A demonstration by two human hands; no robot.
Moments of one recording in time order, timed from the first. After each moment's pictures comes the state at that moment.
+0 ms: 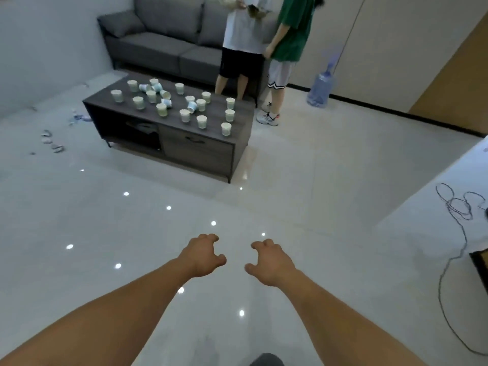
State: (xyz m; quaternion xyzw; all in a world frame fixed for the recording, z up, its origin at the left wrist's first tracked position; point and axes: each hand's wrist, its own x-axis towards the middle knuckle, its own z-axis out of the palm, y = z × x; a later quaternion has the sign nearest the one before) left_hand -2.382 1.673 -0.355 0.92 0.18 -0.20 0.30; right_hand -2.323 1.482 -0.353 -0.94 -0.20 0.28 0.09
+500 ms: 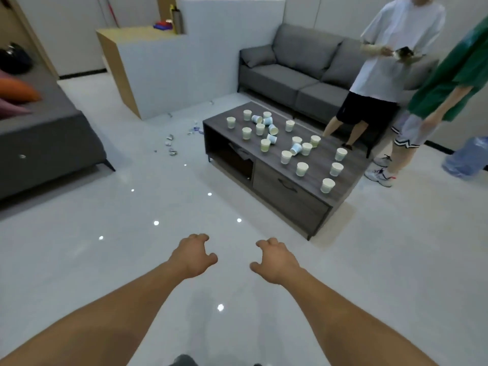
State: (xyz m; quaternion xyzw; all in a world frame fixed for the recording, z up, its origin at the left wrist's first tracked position) left_hand -2.288 1.937 -0.335 0.85 0.43 -0.09 0.29; right_hand -2.119 1.788 -0.347 -0.86 -0.44 0.26 0.04
